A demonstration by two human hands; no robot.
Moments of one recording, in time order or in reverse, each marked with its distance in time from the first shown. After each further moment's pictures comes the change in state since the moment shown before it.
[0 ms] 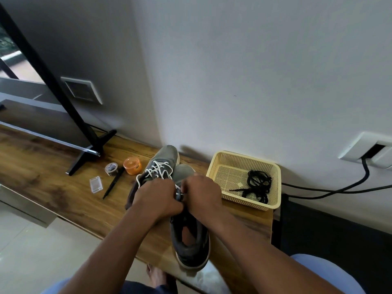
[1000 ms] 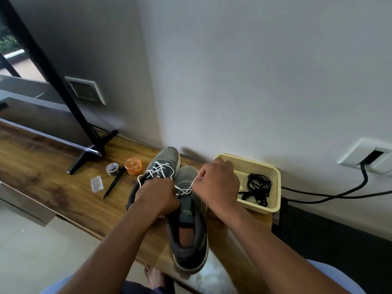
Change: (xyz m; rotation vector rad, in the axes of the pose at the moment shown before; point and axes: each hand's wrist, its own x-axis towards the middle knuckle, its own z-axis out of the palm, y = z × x) left_hand 0.010 -0.004 0.001 -0.023 -0.049 -0.031; right_hand 0.009 0.016 -0.031 0.053 0.199 0.199
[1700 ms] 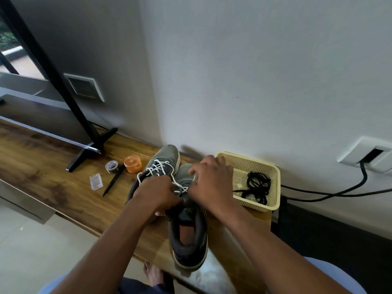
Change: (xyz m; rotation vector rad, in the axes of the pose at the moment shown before) left_hand 0.000 -0.004 -0.004 -0.062 -0.095 0.017; right_hand -0.007 -0.004 -0.004 -0.069 -0.095 -0.157
